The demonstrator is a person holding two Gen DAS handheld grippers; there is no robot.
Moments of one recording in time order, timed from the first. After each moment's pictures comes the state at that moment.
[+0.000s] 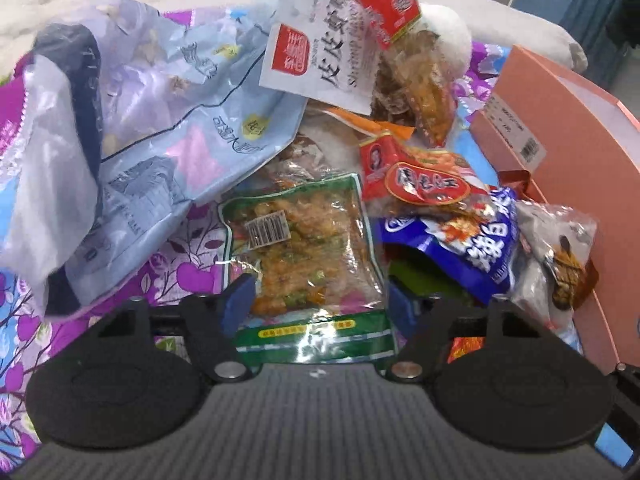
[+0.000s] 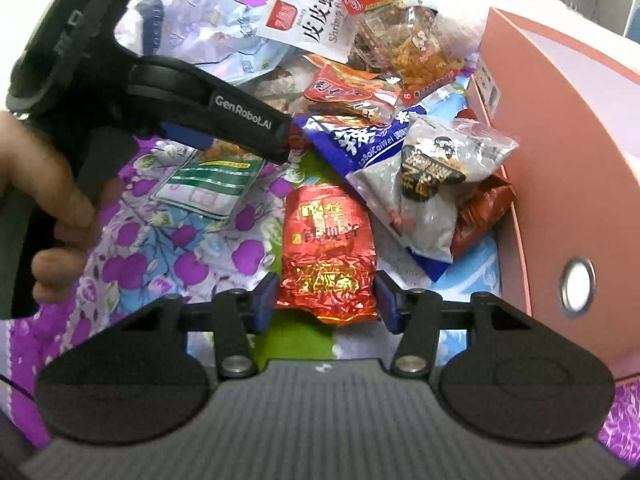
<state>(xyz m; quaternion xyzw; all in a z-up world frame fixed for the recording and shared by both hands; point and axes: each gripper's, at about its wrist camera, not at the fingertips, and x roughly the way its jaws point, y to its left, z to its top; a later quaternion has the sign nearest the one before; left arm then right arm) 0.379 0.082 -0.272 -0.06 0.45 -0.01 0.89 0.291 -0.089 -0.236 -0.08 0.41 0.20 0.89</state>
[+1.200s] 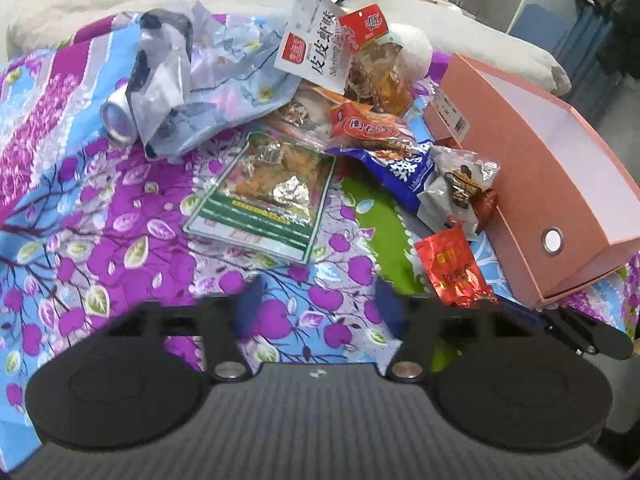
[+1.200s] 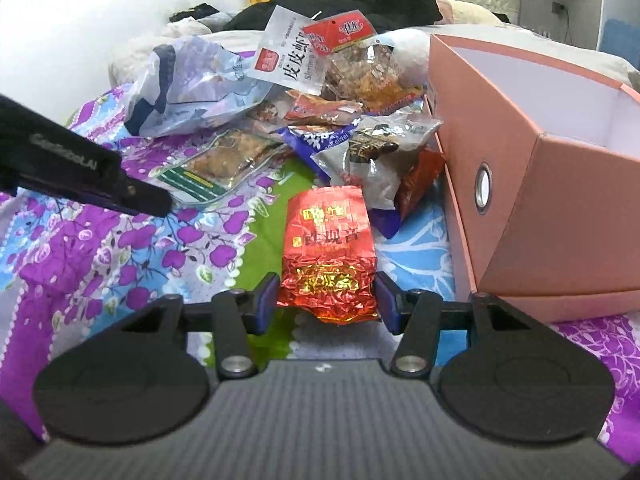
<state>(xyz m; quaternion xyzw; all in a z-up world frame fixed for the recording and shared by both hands) 0.253 0.066 -0.227 -0.10 0.44 0.00 0.89 0.239 -0.131 -0.238 -0.04 0.33 0.20 0.92</state>
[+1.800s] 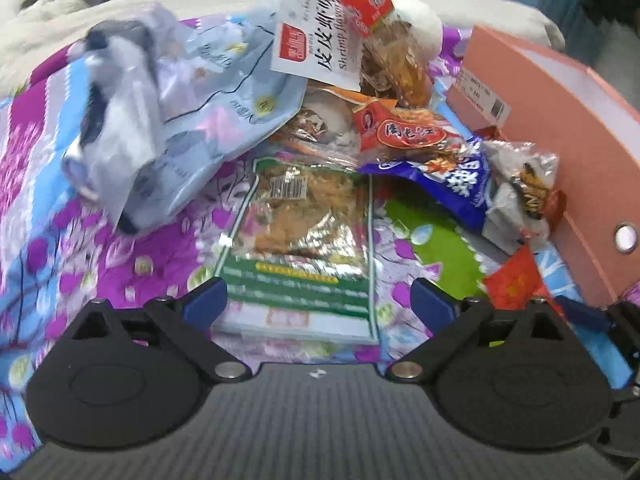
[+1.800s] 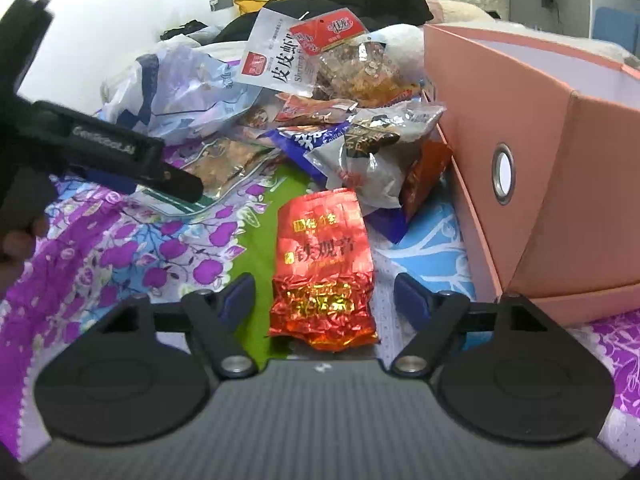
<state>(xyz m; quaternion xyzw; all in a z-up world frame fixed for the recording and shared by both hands) 0.331 0.095 -0.263 -0.02 0.45 -0.04 0.89 0.251 -0.123 -0.259 -0.02 0.31 0.19 0.93</state>
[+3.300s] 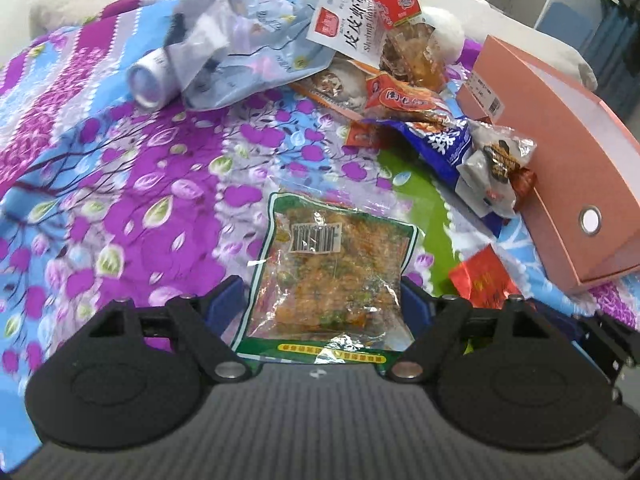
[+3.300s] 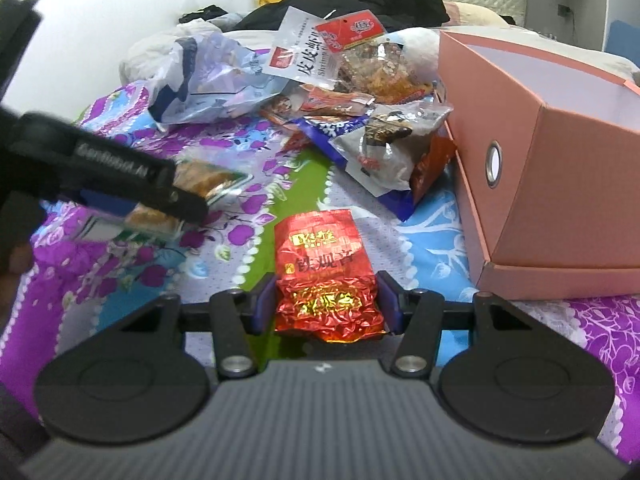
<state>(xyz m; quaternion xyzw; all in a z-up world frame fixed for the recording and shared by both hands) 0.237 0.071 -0.250 -0.11 0.45 0.04 0.88 0.221 -0.129 -0.241 -0.04 0.33 0.21 0.92</state>
